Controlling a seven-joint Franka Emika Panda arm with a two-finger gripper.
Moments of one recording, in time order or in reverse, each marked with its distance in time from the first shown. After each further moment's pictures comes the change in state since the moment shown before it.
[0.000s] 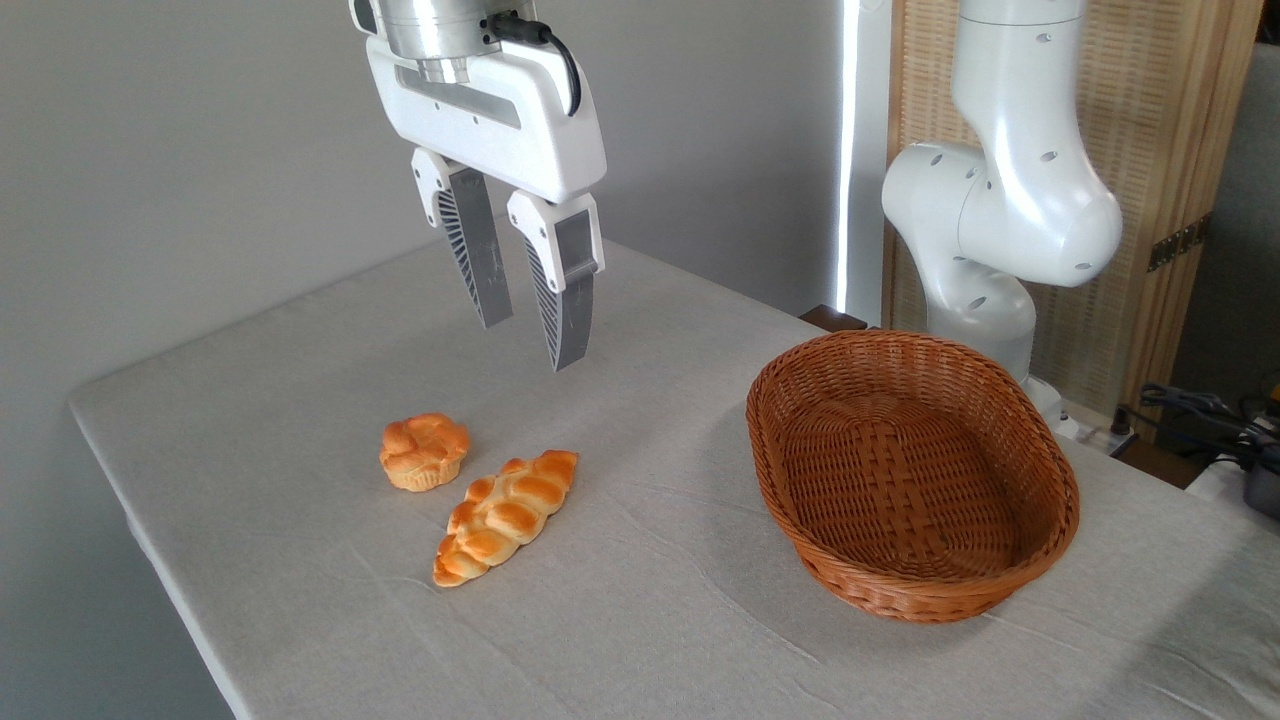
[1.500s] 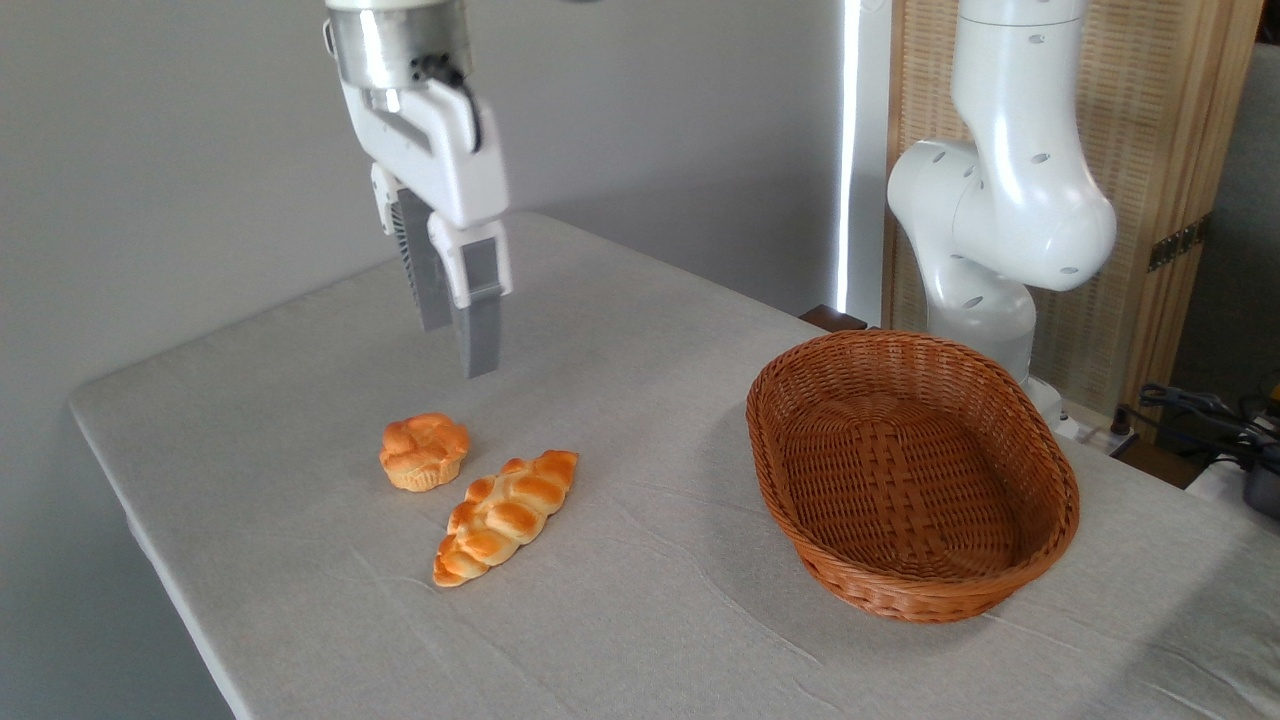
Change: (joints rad) arm -0.152 0.005 -0.014 -0.117 -0.003 0.207 0.005
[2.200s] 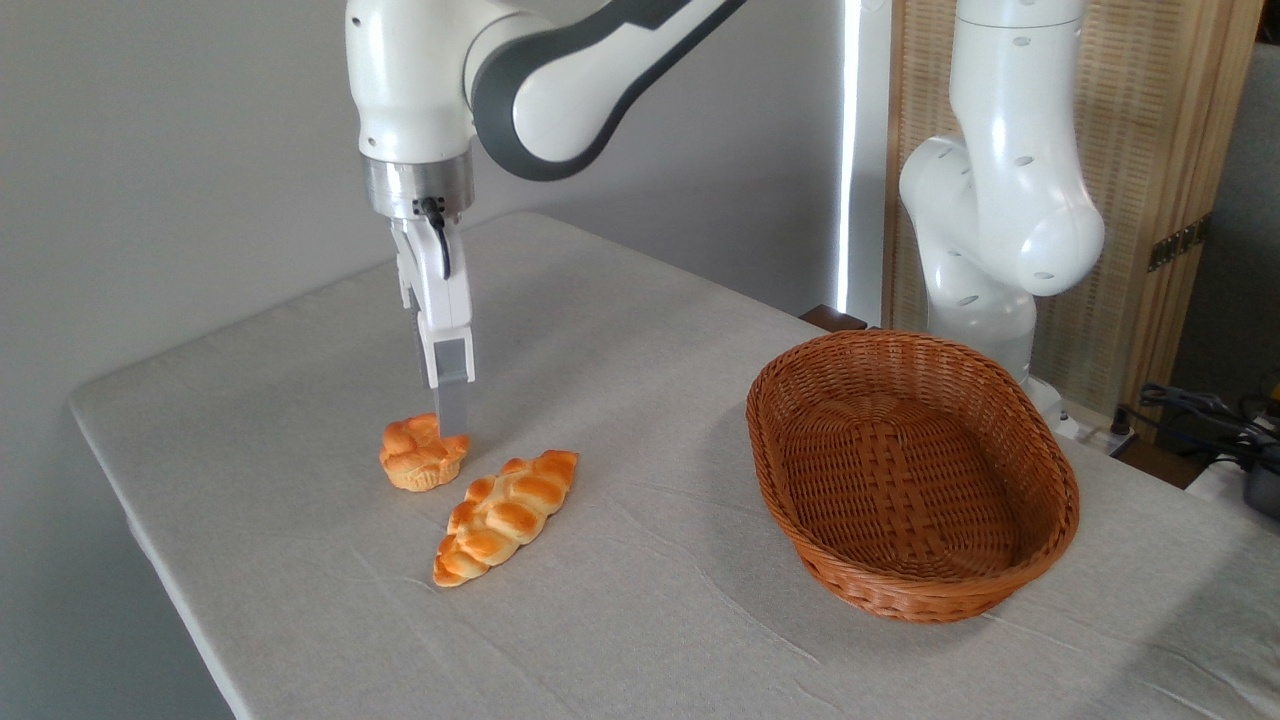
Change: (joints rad) arm -0.179 0.016 -0.001 -0.319 0.000 0.411 0.000
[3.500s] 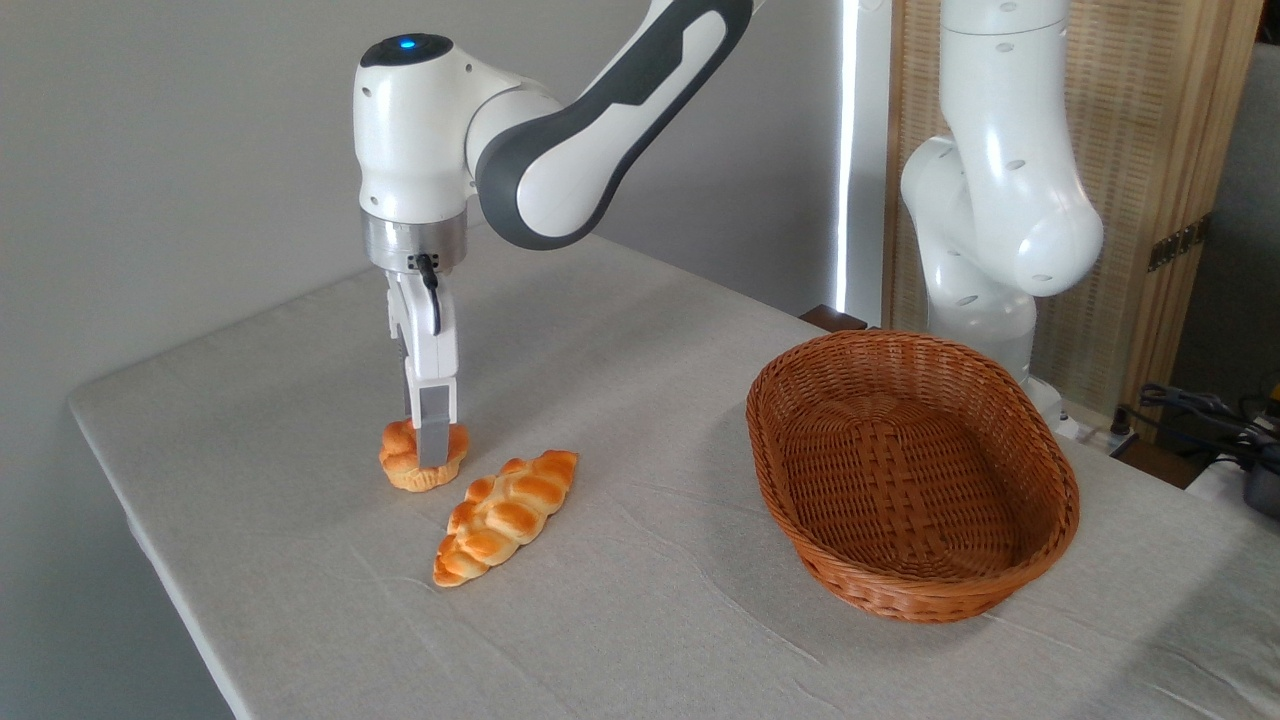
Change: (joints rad) arm -0.019 0.081 0.000 -0.033 -0.088 0.166 0.052
